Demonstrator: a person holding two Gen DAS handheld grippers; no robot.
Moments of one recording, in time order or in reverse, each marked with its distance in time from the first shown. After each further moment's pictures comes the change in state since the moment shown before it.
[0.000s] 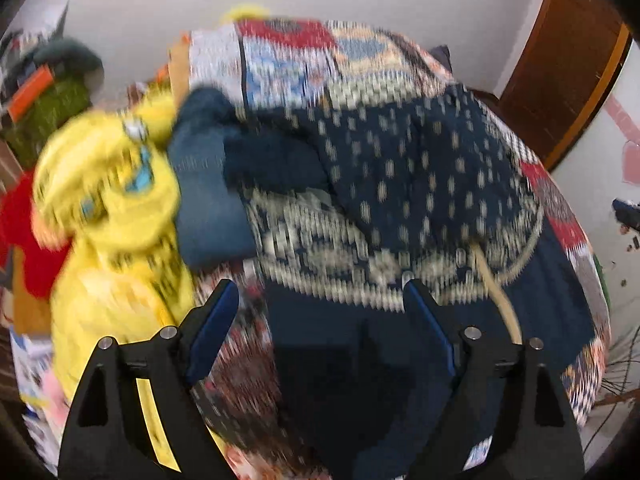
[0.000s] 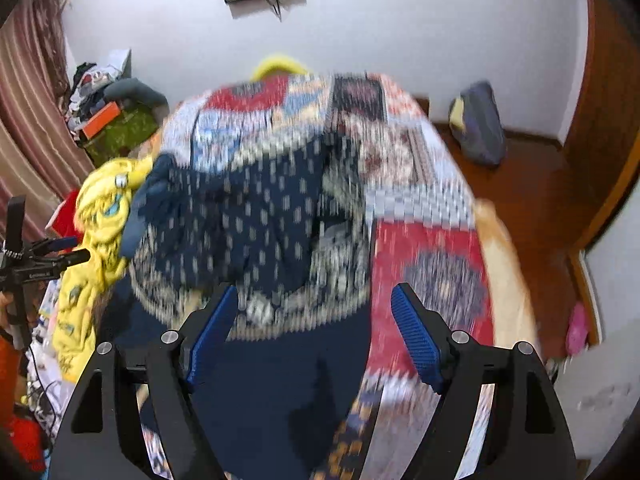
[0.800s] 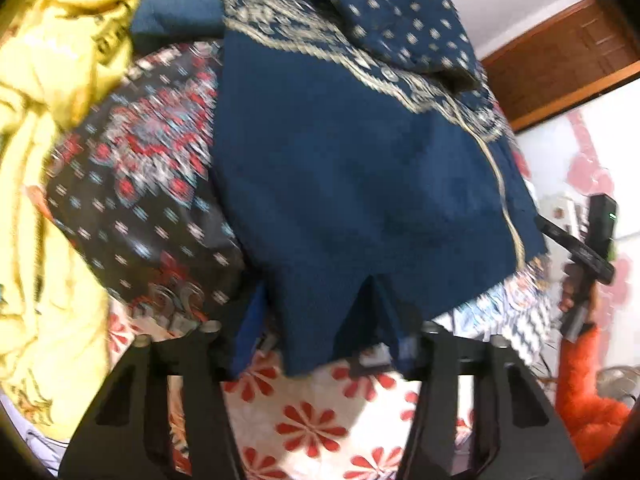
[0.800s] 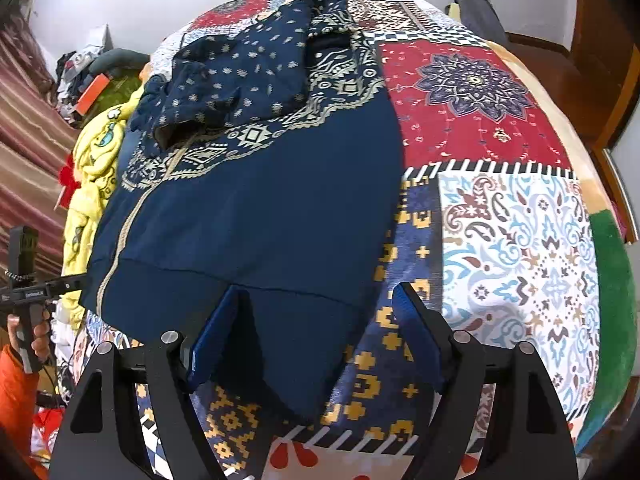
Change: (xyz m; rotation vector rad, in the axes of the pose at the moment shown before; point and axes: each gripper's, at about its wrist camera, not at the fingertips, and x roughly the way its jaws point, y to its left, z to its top) left arm 0.036 0.008 -0.141 -0.196 0.266 -0.352; right arm 0.044 0.000 -0.117 0.119 0.168 0.095
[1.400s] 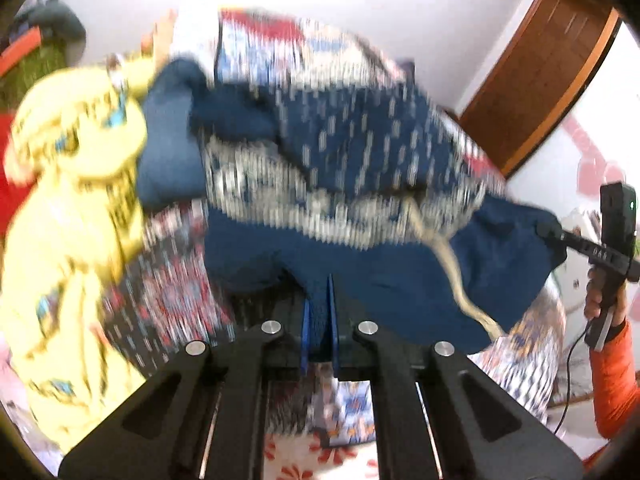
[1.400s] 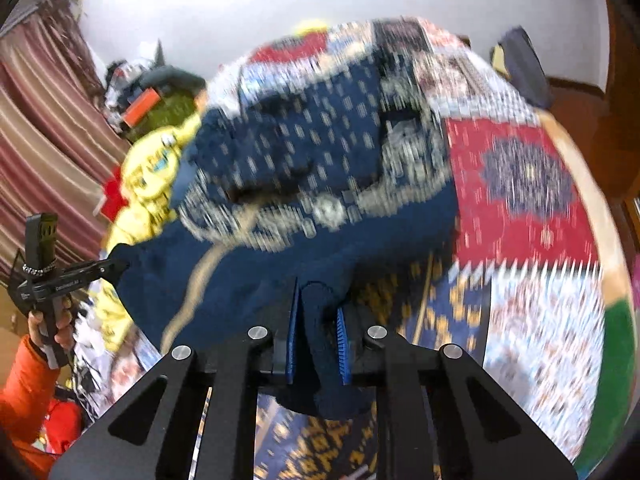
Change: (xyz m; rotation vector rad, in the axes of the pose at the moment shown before) left arm -0.075 -0.075 0.053 0.180 -0.367 0.159; right arm -0.038 0.039 0.053 -0.108 -0.179 0.138
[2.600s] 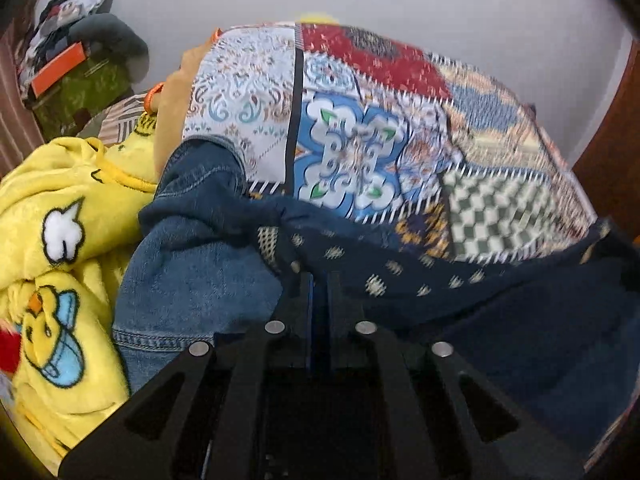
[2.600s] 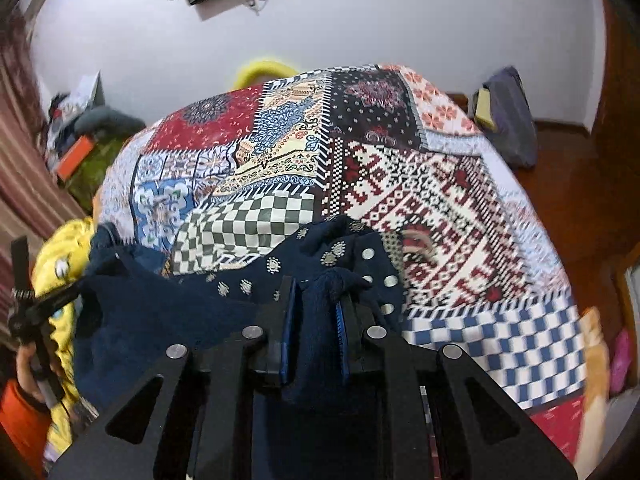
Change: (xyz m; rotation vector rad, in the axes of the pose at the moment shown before) left arm 0.227 0.104 0.218 -0.097 -0.025 0.359; right arm 0.155 -0.074 0.223 -0.013 -0.052 -0.185
